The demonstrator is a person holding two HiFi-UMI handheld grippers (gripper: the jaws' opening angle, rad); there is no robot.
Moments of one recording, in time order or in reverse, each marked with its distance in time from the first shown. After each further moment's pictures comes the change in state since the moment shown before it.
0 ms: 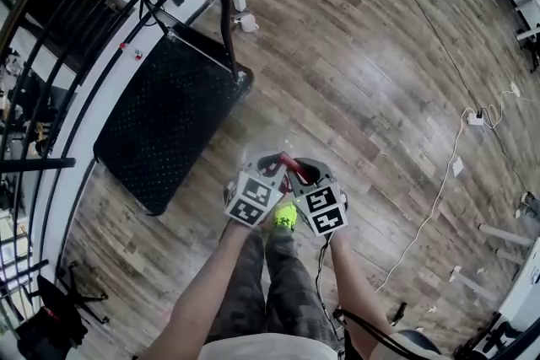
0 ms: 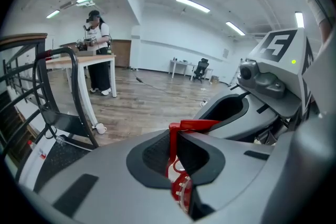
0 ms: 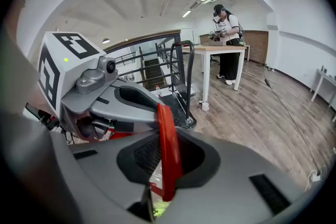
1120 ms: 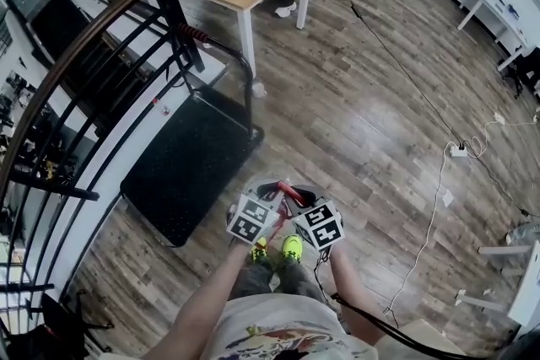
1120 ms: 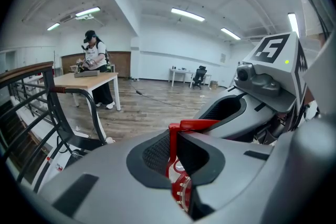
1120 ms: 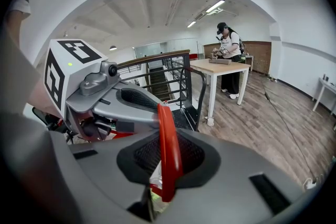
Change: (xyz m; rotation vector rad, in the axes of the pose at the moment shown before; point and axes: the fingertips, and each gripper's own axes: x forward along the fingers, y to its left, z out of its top) left arm -0.178 -0.045 0.123 0.049 -0.064 0.034; right arm -0.150 0.095 0.133 -0.045 -0.085 0.031
